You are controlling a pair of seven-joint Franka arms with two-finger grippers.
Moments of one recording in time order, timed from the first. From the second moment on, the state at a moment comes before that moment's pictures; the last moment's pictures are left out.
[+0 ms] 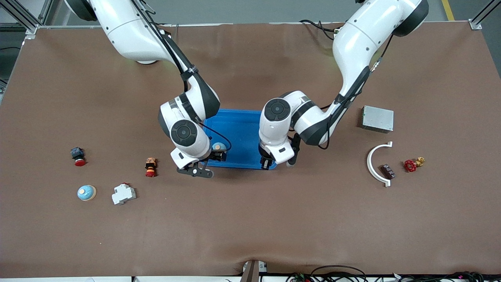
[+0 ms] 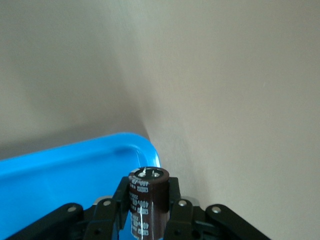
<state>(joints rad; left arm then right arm) -0.38 0.76 -0.40 -1.45 0.44 2.24 -2.20 0.53 0.66 0.00 -1.57 0.05 2.15 0.67</state>
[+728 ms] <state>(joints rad) -0.12 0.55 -0.40 -1.56 0.33 1.90 -1.63 0.58 0.67 0.00 -1.61 0.05 2.16 0.67</state>
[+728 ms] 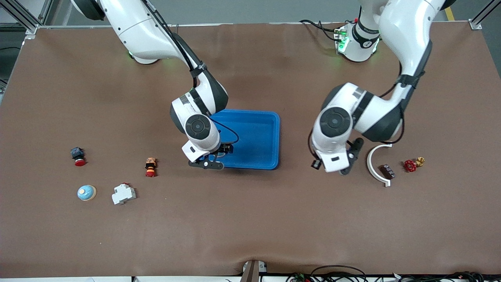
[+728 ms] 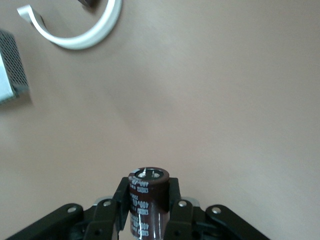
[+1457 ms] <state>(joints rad) 0.16 0.63 -0.40 -1.76 0.33 2.05 -1.28 0.60 0.71 0.00 -1.62 0.06 2.21 0.67</state>
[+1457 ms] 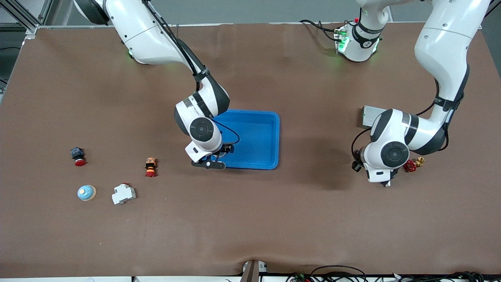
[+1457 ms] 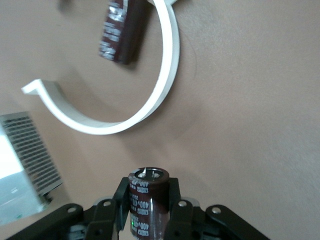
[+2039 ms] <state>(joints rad) 0.13 0.67 -0.40 -1.76 0.46 2.16 -1.25 0.61 0.74 0.00 -1.62 0.06 2.25 0.67</state>
